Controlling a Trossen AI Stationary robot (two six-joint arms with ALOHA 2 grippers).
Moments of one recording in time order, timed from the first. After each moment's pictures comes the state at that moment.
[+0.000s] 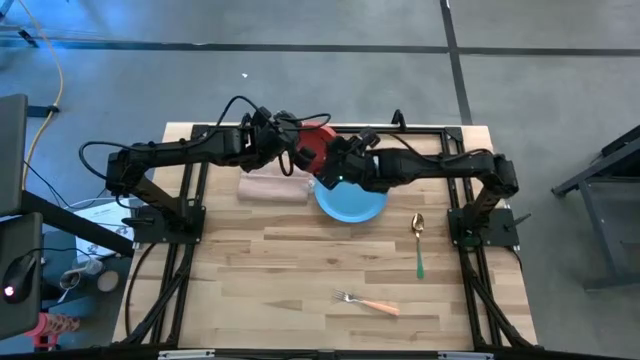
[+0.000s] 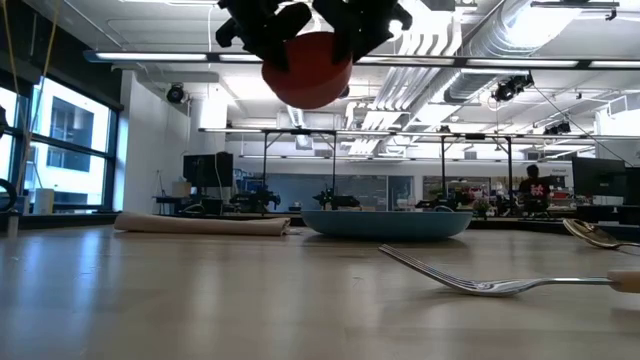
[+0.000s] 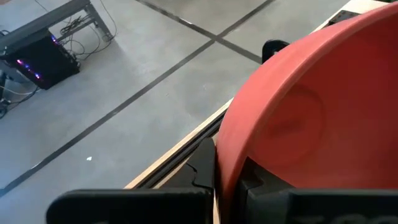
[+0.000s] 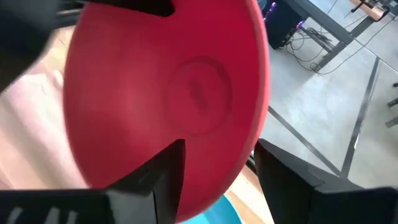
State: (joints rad) left arm 0.30 1.50 1.41 -0.62 -0.69 -0.23; right arm -0.02 1.76 1.71 -0.80 0.82 0.30
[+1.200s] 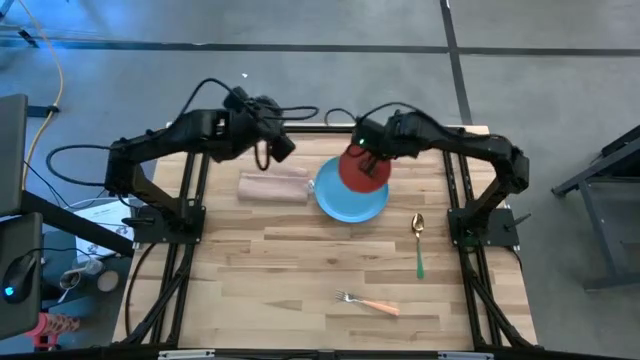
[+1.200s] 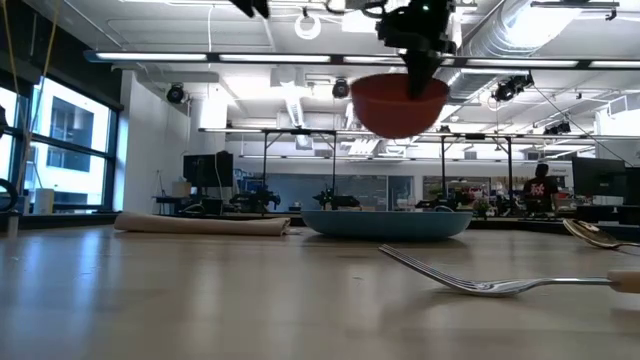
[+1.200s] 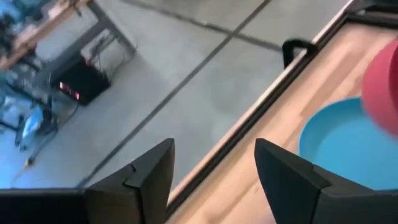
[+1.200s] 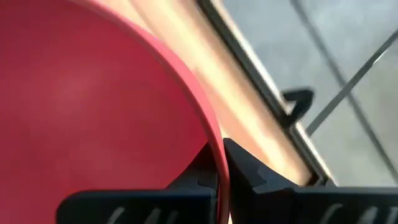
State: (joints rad) left arm 0.25 1.49 1.82 -1.16 -0.81 -0.19; right arm -0.27 1.65 1.70 -1.33 0.42 0.27
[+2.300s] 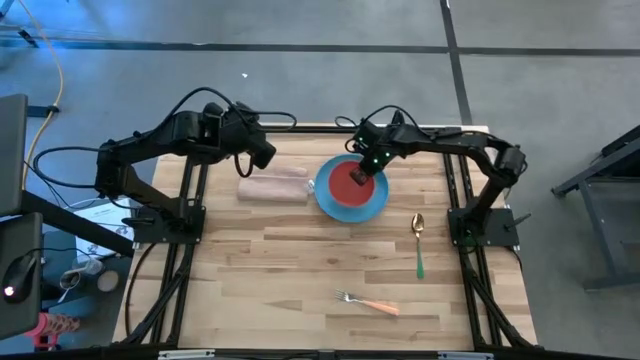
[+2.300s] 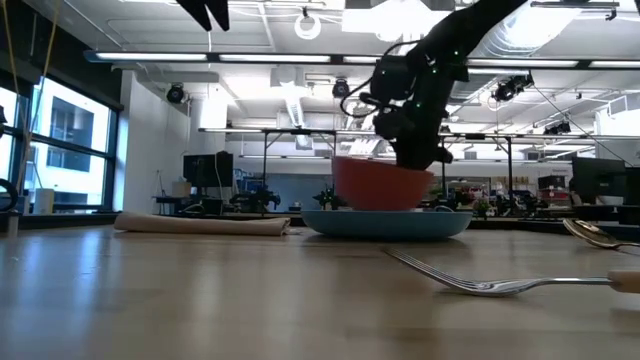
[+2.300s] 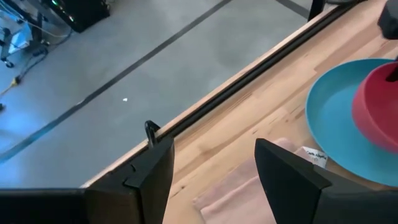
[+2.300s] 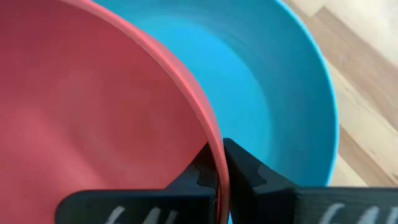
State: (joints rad) left arm 0.25 1.41 1.74 -1.44 -0.75 -0.58; right arm -0.50 1.72 1.19 -0.70 -0.12 0.28
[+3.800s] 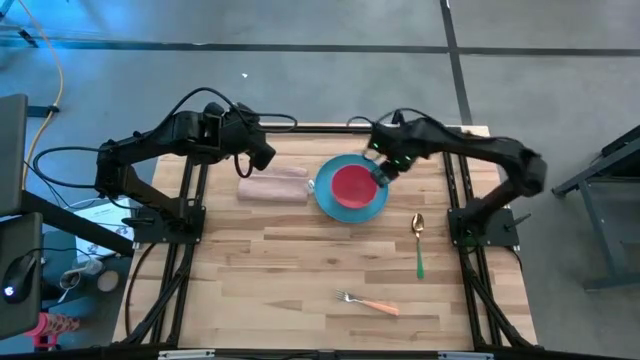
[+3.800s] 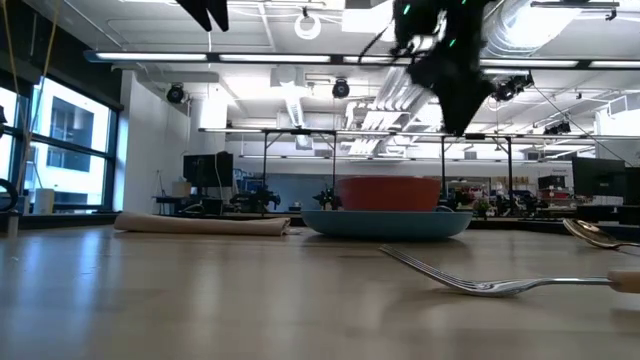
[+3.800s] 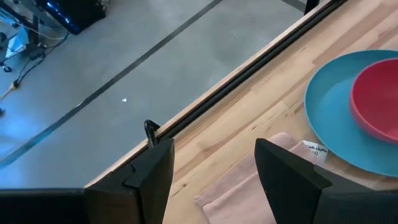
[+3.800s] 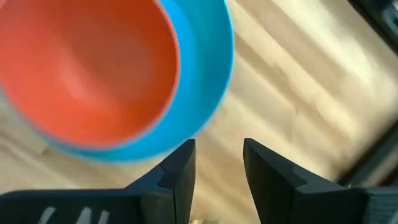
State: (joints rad) left arm 0.25 1.41 1.74 -1.44 -0.74 -0.54; right arm -0.36 1.51 1.37 -1.27 0.15 0.50
